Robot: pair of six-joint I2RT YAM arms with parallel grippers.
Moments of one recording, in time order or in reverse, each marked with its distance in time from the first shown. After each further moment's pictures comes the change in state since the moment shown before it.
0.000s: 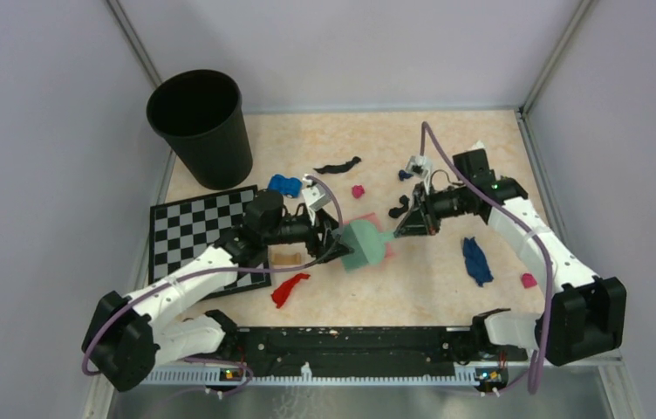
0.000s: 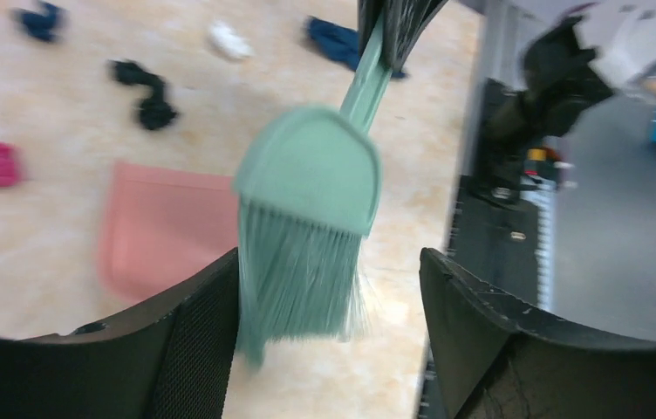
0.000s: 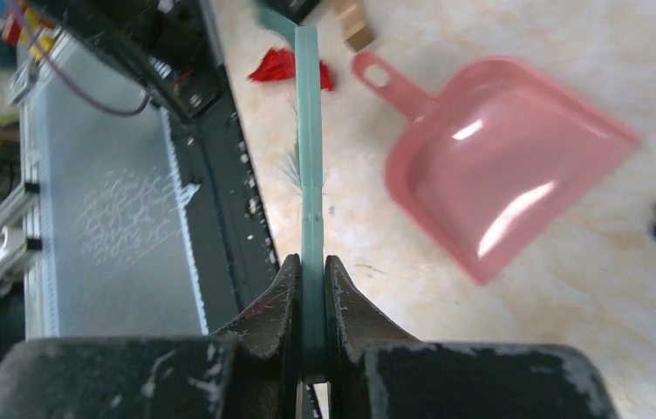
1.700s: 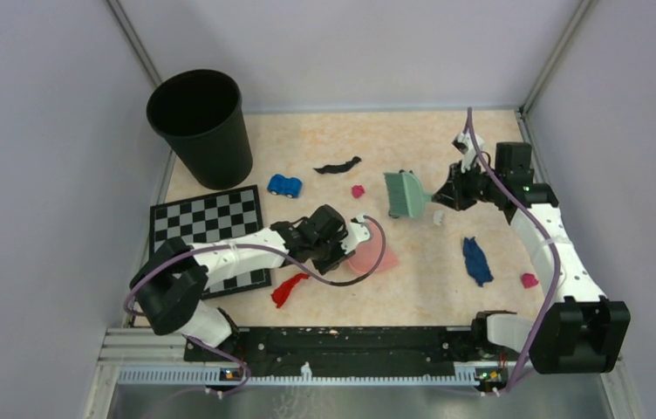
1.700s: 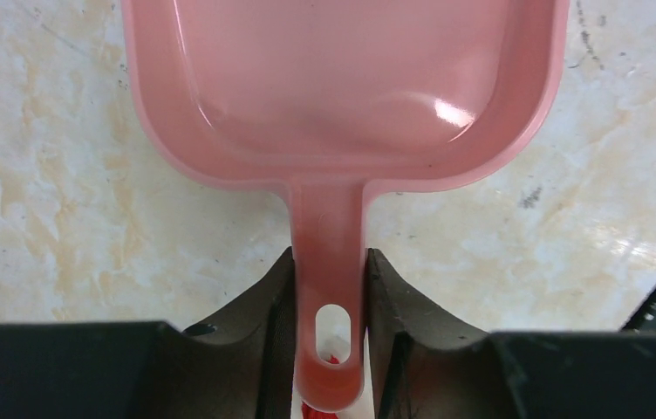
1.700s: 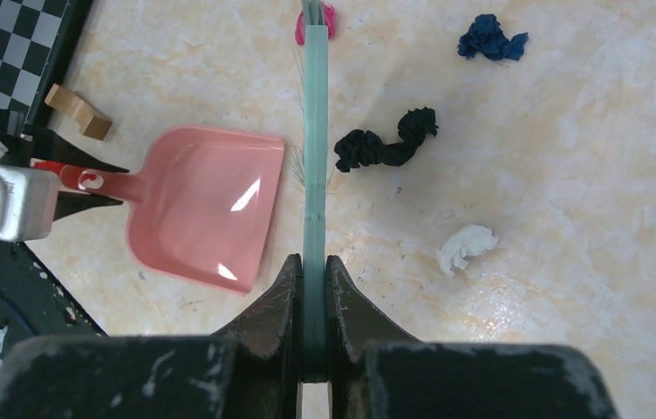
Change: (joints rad) left arm -0.224 0.378 0.193 -0.517 -0.644 0.457; right arm -0.272 -0.053 0.014 0.182 0.370 0.144
